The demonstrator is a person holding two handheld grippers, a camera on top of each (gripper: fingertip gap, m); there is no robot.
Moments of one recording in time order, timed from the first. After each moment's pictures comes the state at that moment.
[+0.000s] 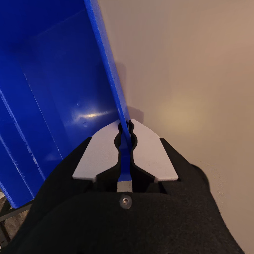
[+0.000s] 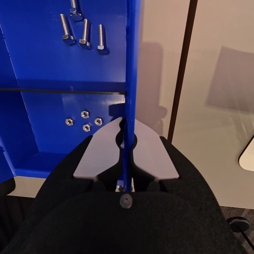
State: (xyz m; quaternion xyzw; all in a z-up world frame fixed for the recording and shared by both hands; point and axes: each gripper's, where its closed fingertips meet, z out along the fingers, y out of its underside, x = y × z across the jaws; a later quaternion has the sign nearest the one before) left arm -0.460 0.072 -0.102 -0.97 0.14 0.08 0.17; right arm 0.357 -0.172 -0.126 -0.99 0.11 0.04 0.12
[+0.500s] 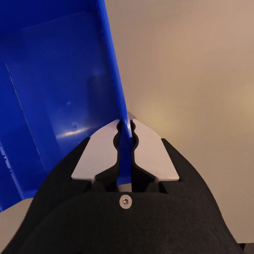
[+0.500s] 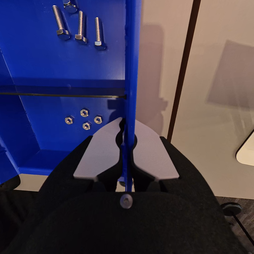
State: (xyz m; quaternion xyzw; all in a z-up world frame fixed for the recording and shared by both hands) left arm -0.277 0.044 -0.104 -0.96 0.18 -0.01 0.20; right arm 0.357 -0.173 -0.127 -0.99 0.11 0.04 0.08
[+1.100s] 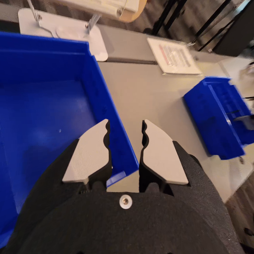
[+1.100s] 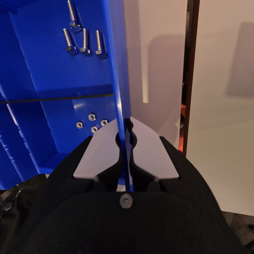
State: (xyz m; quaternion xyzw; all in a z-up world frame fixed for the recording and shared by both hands) left arm -0.185 0.019 -0.004 -0.86 0.17 -0.29 0.38; right arm 0.352 -0.173 -0.127 -0.97 0.18 0.11 0.12
